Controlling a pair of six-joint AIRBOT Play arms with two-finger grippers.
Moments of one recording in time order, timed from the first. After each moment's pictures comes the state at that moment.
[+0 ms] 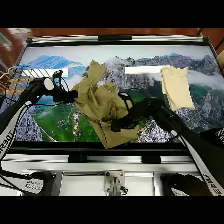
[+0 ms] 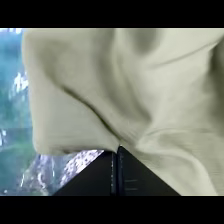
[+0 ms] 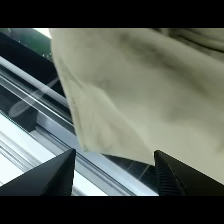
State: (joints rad) left arm -0.15 -1.62 1.33 1.36 -0.93 -1.71; right arm 0.55 -1.32 1.03 2.11 -1.08 -1.60
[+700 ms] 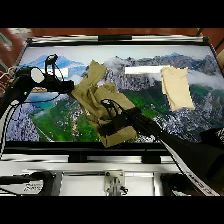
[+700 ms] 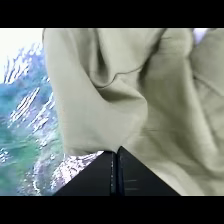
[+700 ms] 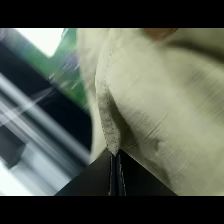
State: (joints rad) left arm -0.17 -1.48 1.40 1.36 -0.98 -1.63; right arm 0.75 -1.45 1.06 2.00 -0.84 -1.58
